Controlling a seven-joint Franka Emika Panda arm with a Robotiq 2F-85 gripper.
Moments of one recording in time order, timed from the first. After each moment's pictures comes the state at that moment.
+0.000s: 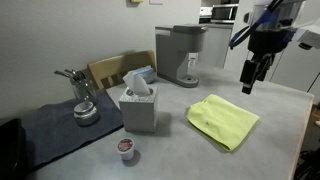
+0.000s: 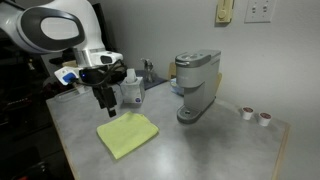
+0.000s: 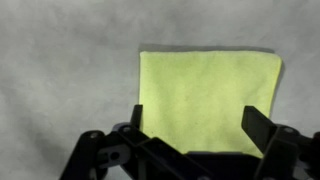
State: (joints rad) arm -0.01 -0.11 0.03 -2.59 -0.17 2.45 0.21
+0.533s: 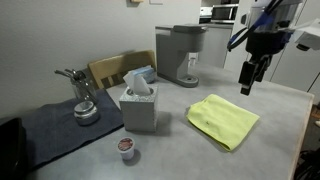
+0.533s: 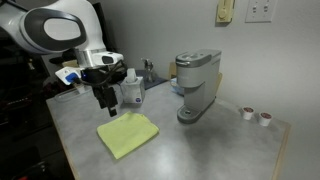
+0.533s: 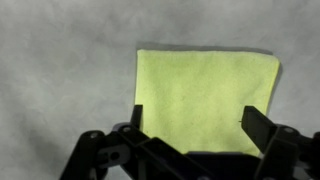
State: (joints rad) arm -0.01 -0.09 0.03 -2.58 -0.17 2.45 0.20
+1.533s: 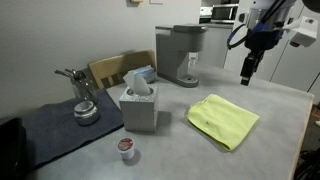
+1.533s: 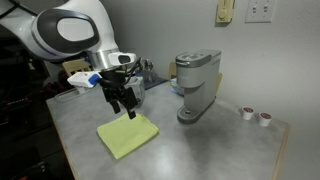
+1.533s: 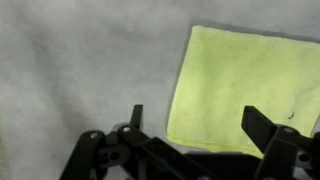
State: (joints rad) arm -0.05 -0.03 -0.05 -2.54 -0.33 2.52 0.07
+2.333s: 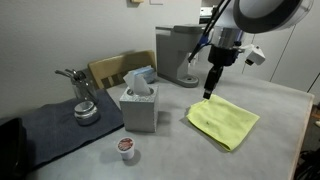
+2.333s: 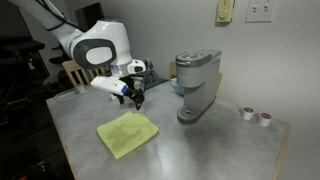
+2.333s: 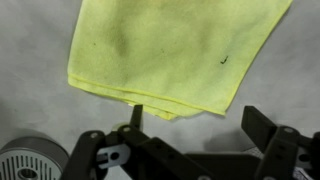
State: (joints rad) arm -0.04 0.24 0.08 -2.34 0.13 2.68 -0.38
